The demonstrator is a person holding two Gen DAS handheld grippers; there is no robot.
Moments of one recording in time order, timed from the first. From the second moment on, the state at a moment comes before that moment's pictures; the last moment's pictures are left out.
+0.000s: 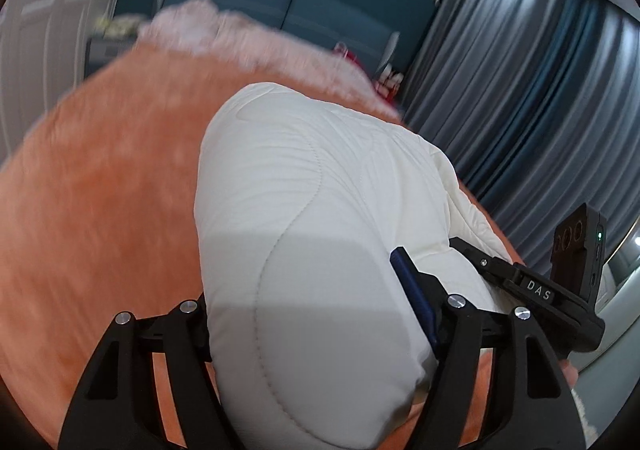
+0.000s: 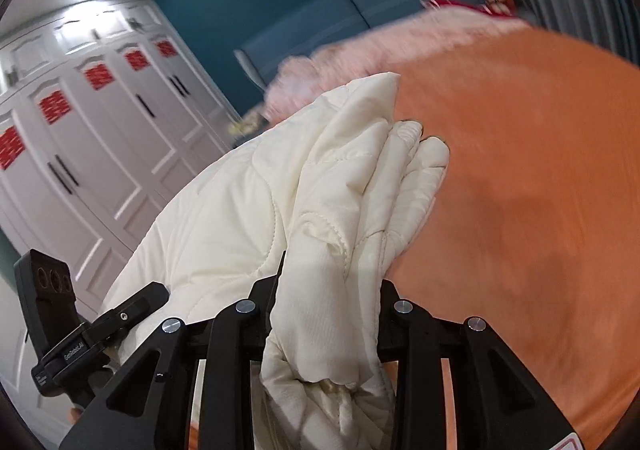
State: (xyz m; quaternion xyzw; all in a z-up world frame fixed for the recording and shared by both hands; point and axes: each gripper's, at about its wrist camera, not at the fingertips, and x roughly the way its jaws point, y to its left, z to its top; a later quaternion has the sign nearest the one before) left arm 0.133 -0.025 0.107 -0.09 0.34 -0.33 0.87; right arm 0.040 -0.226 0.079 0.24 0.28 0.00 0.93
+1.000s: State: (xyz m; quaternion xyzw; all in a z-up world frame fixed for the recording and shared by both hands) left arm 0.293 0.050 -0.066 -0.14 0.39 -0.27 0.87; right arm 0.245 -0.190 -0.073 0.17 0.37 0.03 0.91
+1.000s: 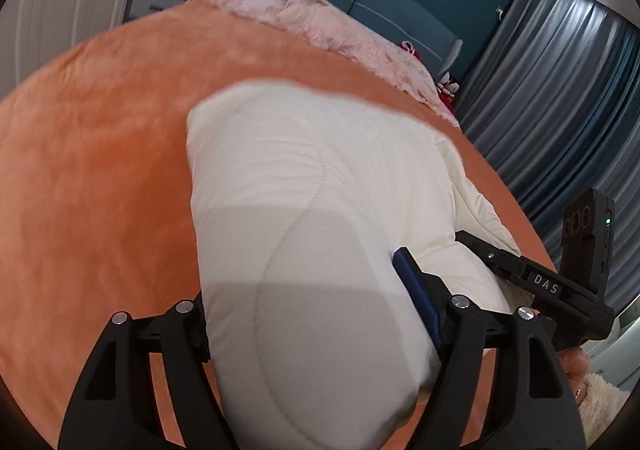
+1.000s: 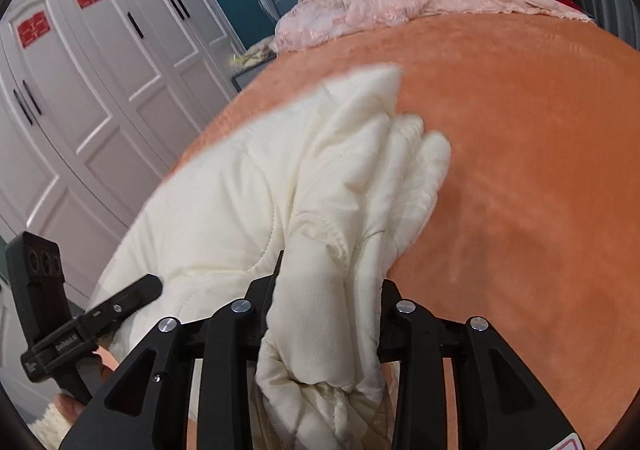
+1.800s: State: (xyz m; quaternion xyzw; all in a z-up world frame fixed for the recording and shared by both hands) left arm 0.245 0.010 0.011 0.05 0.47 -0.08 0.88; right arm 0.182 -0.138 -0.007 0.06 0.44 -0.06 0.89
